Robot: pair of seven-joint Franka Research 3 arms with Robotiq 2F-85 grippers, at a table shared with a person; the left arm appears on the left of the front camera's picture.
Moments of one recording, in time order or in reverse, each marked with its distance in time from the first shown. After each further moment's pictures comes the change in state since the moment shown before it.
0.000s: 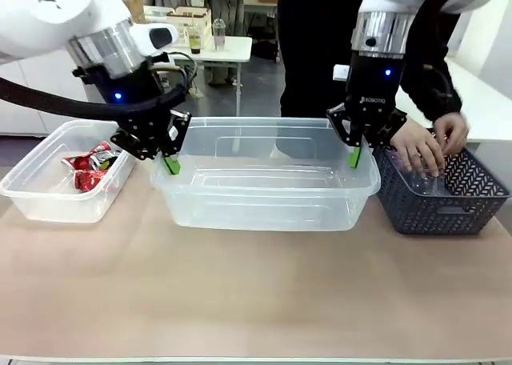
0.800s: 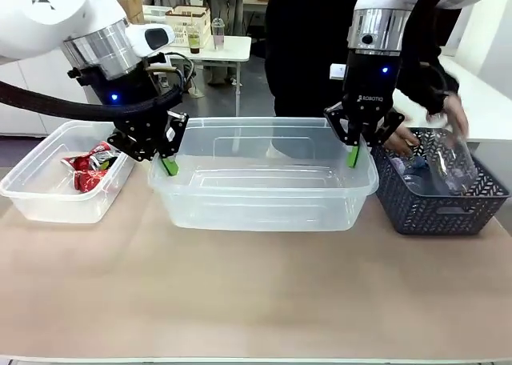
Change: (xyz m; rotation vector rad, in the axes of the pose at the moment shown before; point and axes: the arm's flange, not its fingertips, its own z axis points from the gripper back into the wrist) left arm -0.002 0.001 0.001 0.001 -0.003 0.002; right arm 0.000 0.003 0.001 -0.006 0.004 0.007
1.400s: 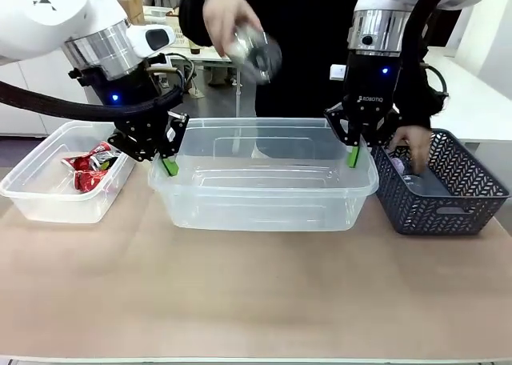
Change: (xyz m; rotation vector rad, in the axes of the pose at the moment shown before) left arm 0.000 0.000 0.000 0.000 0.000 0.000; right arm 0.000 0.000 0.000 0.000 0.000 0.000
